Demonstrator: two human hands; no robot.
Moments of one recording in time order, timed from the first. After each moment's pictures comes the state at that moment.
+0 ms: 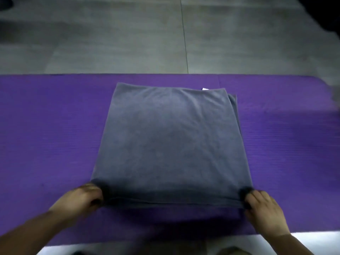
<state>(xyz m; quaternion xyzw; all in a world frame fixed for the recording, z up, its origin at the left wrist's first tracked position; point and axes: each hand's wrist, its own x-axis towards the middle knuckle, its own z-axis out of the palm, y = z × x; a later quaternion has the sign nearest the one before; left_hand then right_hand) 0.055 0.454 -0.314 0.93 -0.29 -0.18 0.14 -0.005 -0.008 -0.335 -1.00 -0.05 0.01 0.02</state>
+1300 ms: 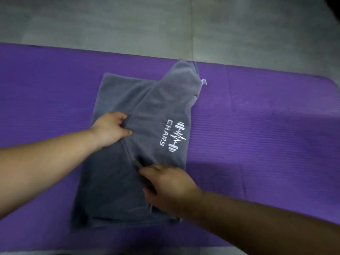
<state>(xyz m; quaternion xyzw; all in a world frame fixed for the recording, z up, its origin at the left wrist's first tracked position) 0.193 0.354 -0.285 0.89 0.11 -0.26 0.36 0.101 0.189 -0.261 -0.92 -0.27 0.17 0.24</state>
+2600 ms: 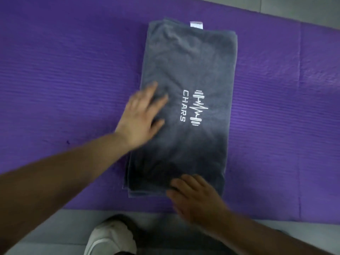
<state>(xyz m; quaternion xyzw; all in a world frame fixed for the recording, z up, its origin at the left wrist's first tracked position) 0.140 0.448 -0.371 0.96 -0.17 -0.02 0.21 0.014 0.257 -0.346 -0.91 -0.40 0.02 0.13</state>
